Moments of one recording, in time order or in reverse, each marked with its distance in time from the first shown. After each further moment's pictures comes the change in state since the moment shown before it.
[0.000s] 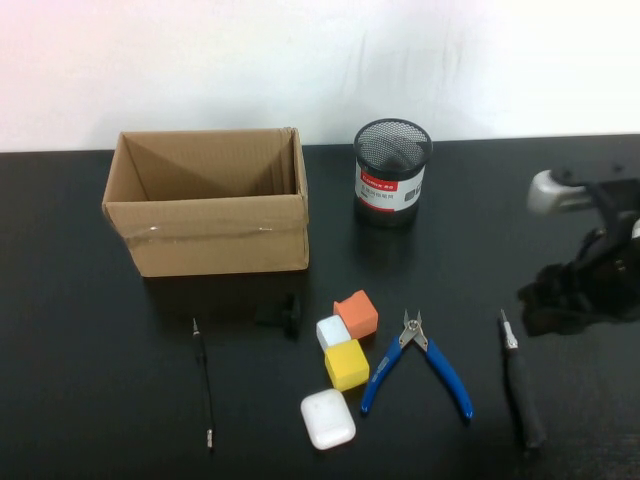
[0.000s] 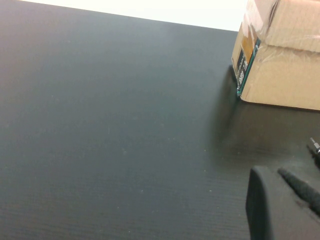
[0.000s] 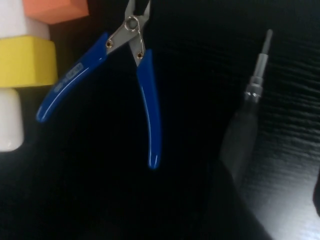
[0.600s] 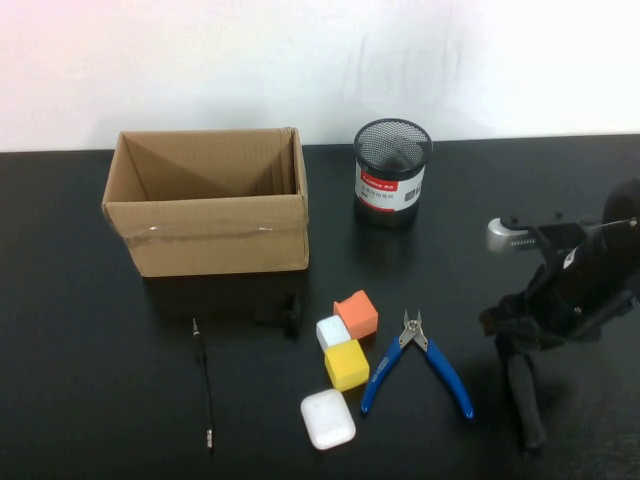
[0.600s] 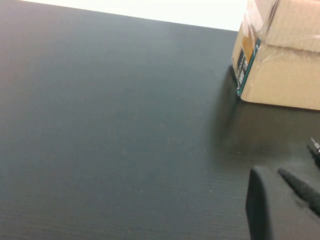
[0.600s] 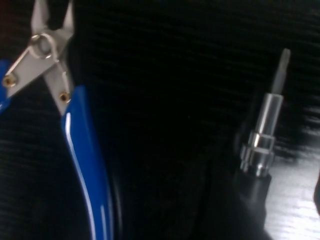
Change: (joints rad) right arm 0.007 0.322 -0.015 -0.002 -0.196 0.000; left arm 0.000 0.000 0.000 0.000 0.000 0.000
